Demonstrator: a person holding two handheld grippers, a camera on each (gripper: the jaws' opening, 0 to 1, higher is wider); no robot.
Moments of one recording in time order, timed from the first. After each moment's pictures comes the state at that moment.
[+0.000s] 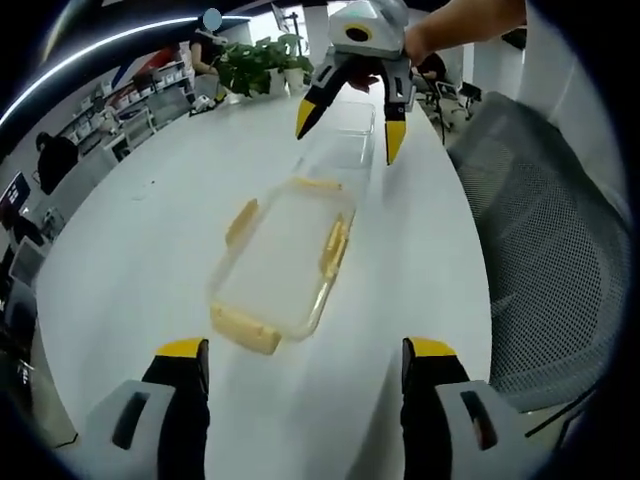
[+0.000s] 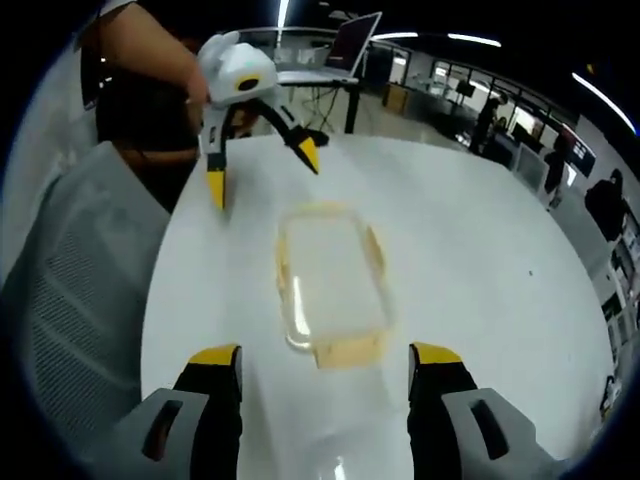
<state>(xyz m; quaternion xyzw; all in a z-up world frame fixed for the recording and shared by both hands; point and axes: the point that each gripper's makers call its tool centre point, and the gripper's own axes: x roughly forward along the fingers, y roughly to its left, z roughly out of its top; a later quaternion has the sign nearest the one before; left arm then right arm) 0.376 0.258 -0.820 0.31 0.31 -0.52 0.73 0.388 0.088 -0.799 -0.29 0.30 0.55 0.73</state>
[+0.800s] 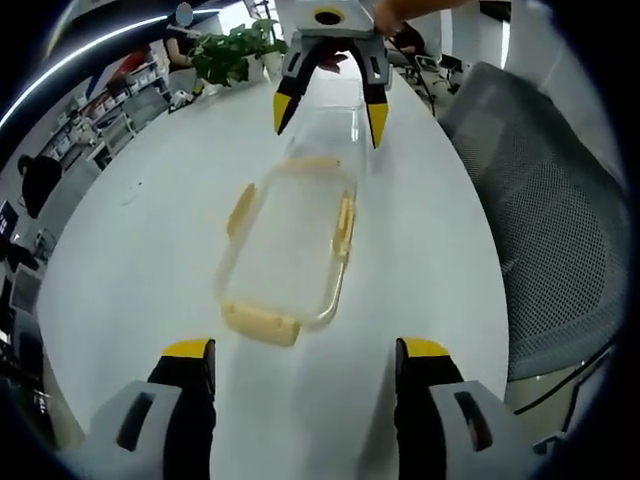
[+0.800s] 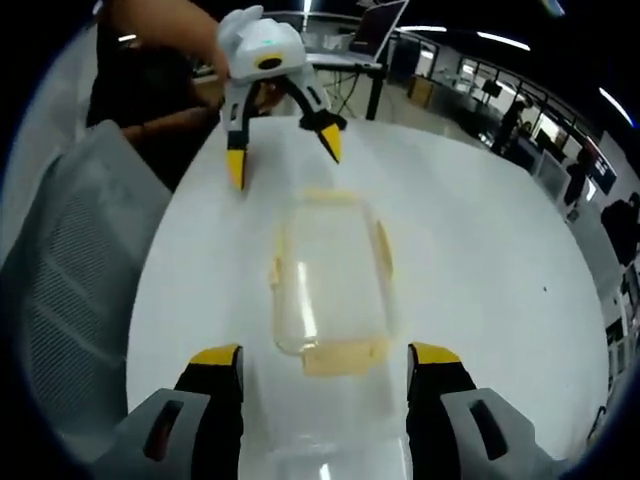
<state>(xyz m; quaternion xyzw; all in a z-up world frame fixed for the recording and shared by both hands) 0.391 0.267 -0.829 0.36 0.32 -0.54 0.69 0.398 0.094 -0.816 -0.33 0.31 0.57 0.69</state>
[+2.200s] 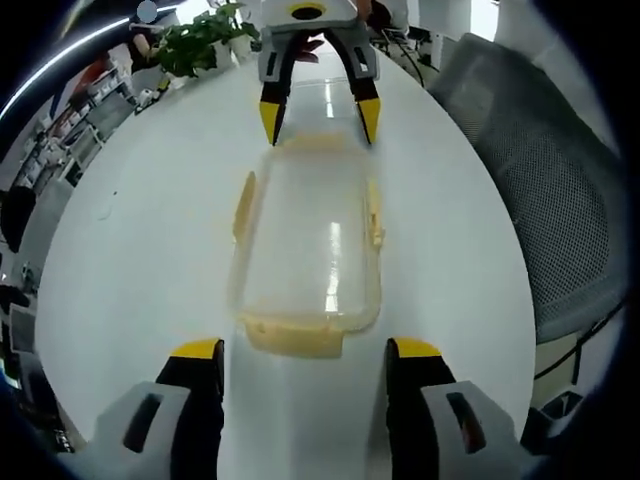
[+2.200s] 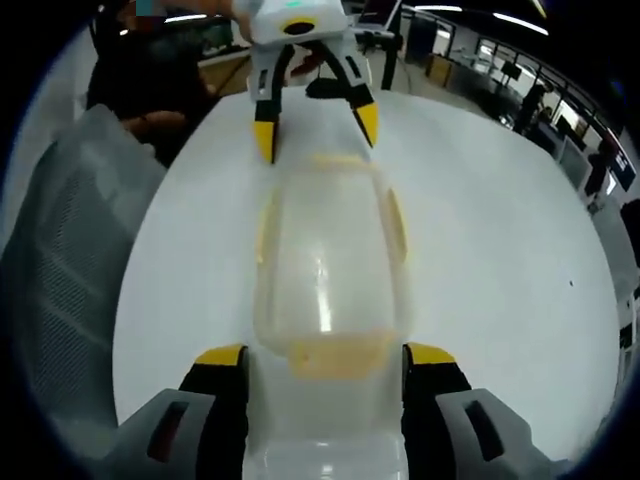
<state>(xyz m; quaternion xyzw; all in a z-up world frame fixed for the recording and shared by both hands) 0.425 0.258 -0.847 0.42 0.32 -0.57 0.63 0.406 0.096 -0.851 -0.35 0.36 0.58 0.64</state>
